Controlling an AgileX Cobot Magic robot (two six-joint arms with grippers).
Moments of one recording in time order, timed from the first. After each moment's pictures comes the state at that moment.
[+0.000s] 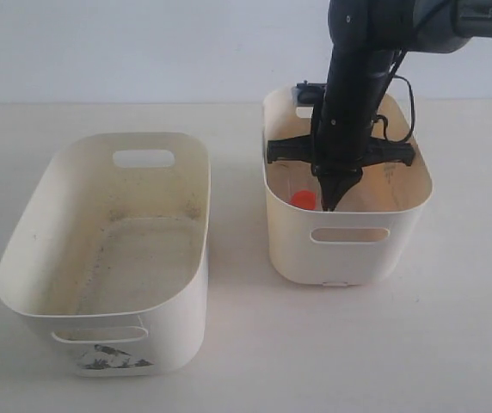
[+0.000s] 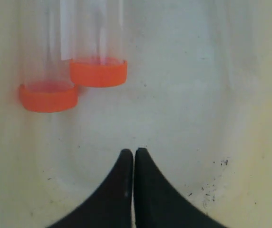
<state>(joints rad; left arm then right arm) -0.08 0.00 0.00 0.39 0.34 -0.03 0.31 2.16 -1.72 0.09 1.21 0.34</state>
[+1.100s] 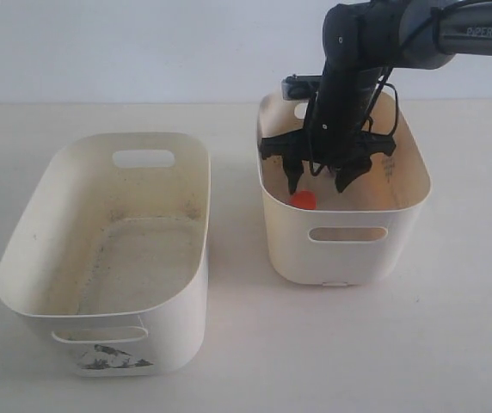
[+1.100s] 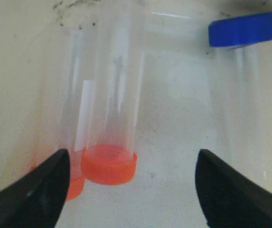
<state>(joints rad) -0.08 0.00 0.00 0.39 0.34 -0.03 0.31 2.21 -1.74 0.05 0.99 0.26</state>
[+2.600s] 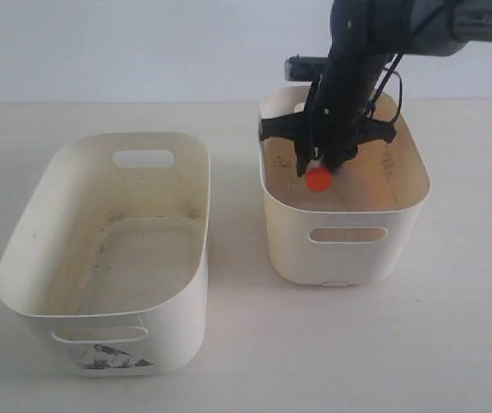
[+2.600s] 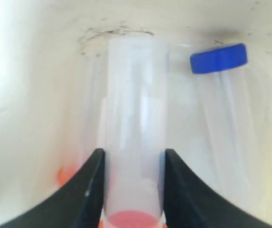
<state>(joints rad) -0.08 0.00 0.00 0.39 0.34 -0.03 0.30 2.16 -1.74 0.08 0.97 0.27</state>
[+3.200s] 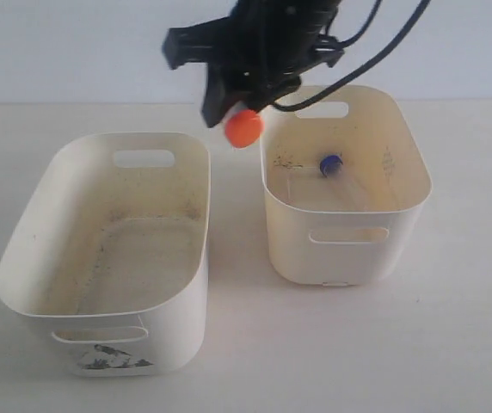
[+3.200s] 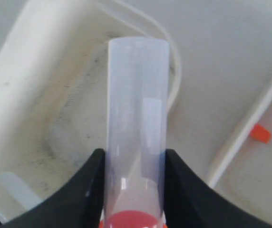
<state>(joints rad) -0.08 0.00 0.00 0.39 0.34 -0.03 0.52 1.83 -1.74 0.31 1.12 -0.04</state>
